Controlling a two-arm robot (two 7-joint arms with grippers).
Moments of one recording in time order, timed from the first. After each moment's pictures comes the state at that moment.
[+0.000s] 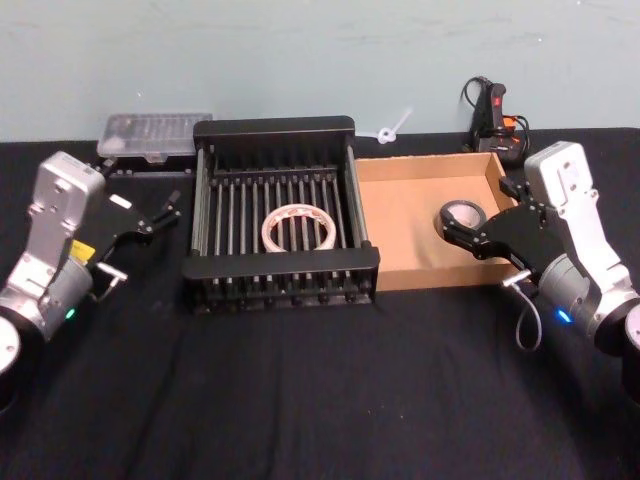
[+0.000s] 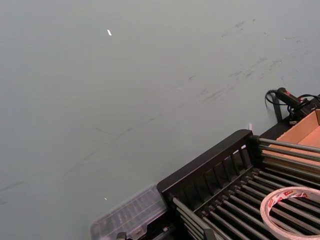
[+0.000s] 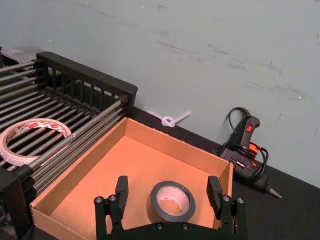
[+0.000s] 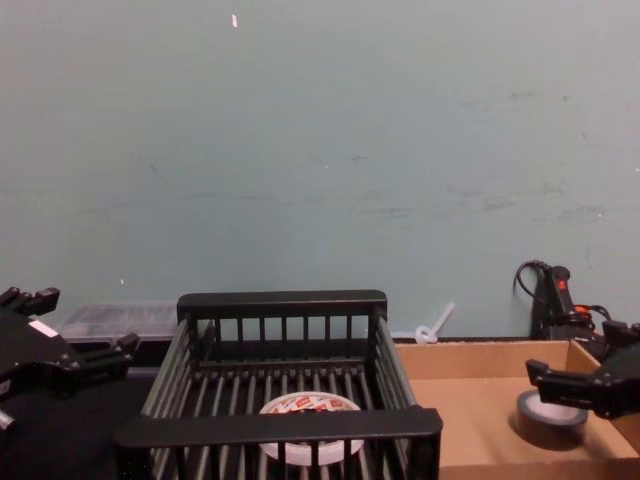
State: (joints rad) left arm -0.20 0.60 0.45 -1.41 -0.25 -0.12 0.03; right arm 0.16 0.40 -0.33 -1.50 0.14 0.12 0.13
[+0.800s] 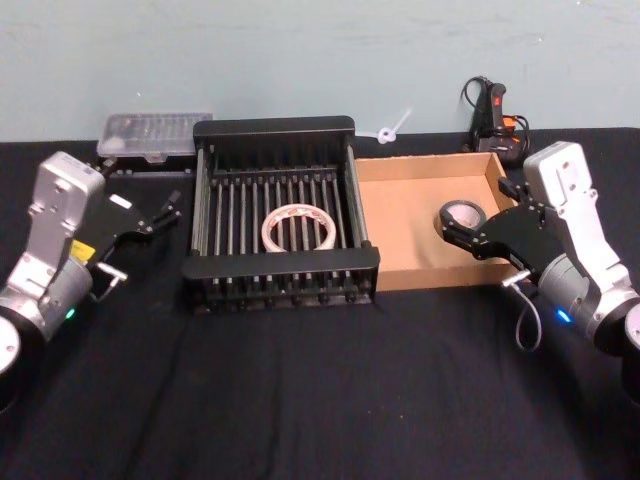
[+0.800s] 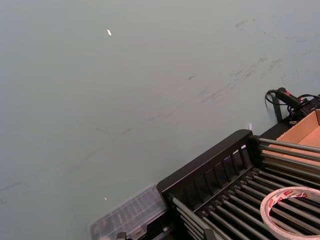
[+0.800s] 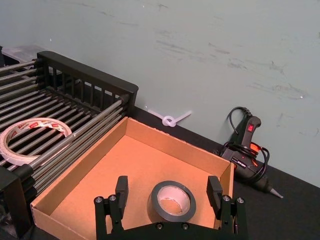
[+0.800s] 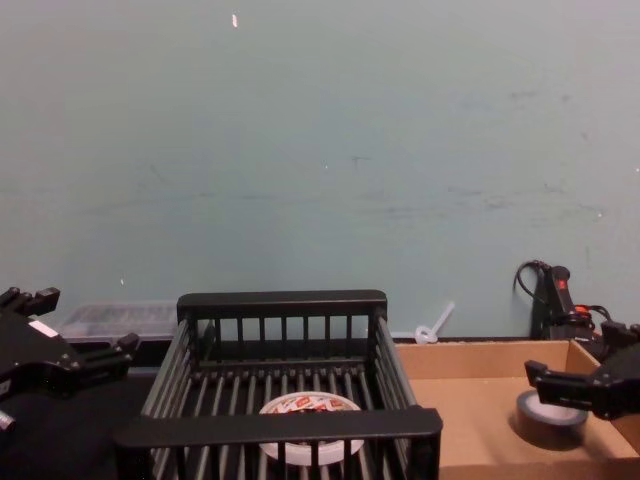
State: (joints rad) left arm -0.20 0.60 0.45 -1.41 -0.25 -0.12 0.03; right arm 0.16 0.41 -0.34 -1.49 0.14 0.12 0.13
